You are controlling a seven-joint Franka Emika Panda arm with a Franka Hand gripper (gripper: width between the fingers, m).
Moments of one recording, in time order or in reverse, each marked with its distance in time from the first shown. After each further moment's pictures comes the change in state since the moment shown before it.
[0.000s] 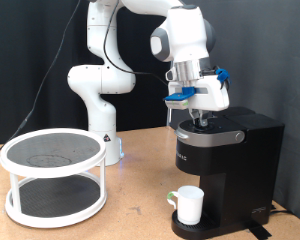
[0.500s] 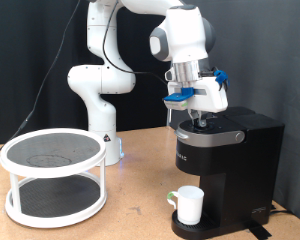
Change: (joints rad) arm -0.003 0.010 -0.003 0.012 0.010 -0.023 0.000
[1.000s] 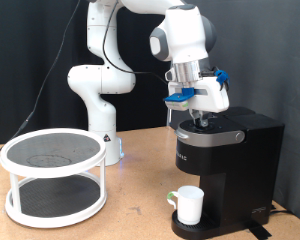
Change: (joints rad) arm 0.000 0.005 -0.002 0.008 0.068 -0.002 -0.069
